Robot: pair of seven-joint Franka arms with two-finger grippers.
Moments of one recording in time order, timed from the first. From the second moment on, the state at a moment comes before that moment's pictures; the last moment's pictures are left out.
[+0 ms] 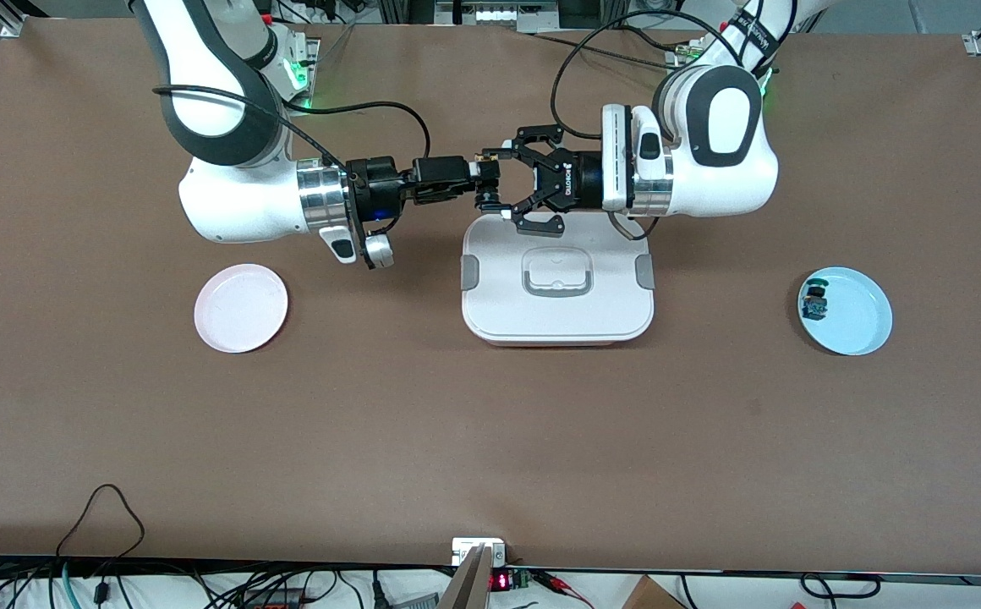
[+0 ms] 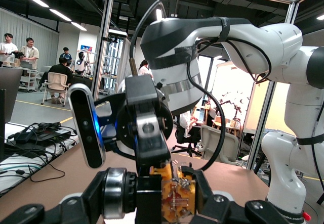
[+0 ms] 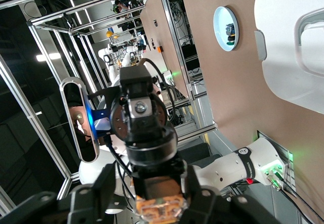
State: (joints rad) left arm 0.44 0.31 -1.05 -1.98 -1.72 2.22 2.07; right arm 0.56 0.28 -0.10 -1.79 1.61 1.84 -0.16
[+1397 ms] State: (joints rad) left arm 0.45 0.31 -1.04 -1.97 -1.72 2.22 2.04; right arm 0.57 0.27 -0.10 -1.79 1.62 1.86 -0.22
